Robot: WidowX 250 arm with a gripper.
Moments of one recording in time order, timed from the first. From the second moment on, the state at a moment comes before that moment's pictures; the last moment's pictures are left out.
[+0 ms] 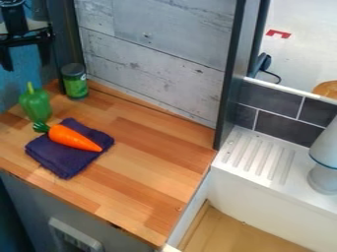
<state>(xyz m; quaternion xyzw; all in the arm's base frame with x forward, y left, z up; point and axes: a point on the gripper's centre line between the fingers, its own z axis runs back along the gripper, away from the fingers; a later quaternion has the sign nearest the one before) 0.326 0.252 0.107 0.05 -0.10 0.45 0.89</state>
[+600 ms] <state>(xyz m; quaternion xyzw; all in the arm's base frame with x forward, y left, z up) 0.329 0.249 0.081 0.03 -0.08 0.45 0.89</state>
